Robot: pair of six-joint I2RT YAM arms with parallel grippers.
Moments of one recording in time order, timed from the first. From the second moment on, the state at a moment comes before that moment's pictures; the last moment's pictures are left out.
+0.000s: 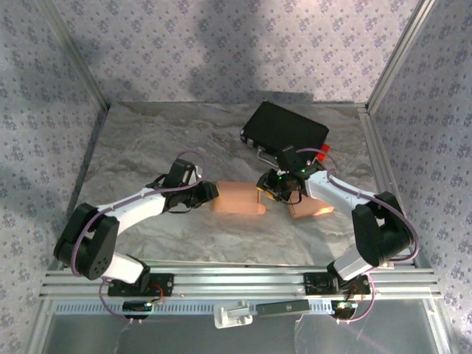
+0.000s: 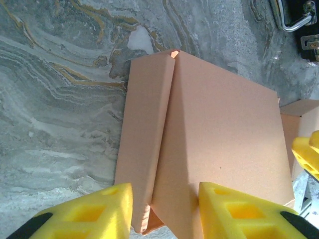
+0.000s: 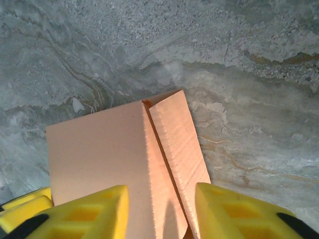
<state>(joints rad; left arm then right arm) -0.52 1.43 0.71 -0.16 0.37 -0.87 0.50 1.52 0.94 -0.44 -0.29 1.00</state>
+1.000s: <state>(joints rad) -0.55 1.48 0.66 -0.09 0.36 -0.88 0.56 1.53 0.85 -0.39 -0.28 0.90</state>
